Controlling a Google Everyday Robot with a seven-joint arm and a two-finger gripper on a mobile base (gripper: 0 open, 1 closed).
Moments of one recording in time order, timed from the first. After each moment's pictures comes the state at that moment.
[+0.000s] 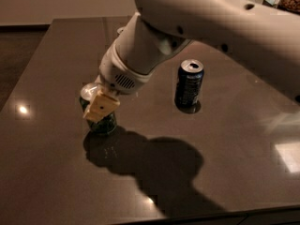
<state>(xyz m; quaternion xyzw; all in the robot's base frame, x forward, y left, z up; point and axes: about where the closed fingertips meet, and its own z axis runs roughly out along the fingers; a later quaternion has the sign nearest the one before) 0.448 0.109 0.920 -0.66 0.67 0.20 0.26</state>
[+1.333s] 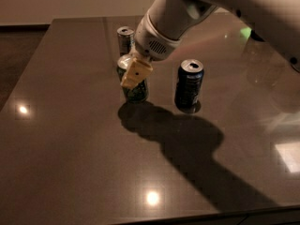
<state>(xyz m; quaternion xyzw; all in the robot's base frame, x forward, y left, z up) 0.537 0.038 0.935 -0.65 0.70 0.13 0.26</state>
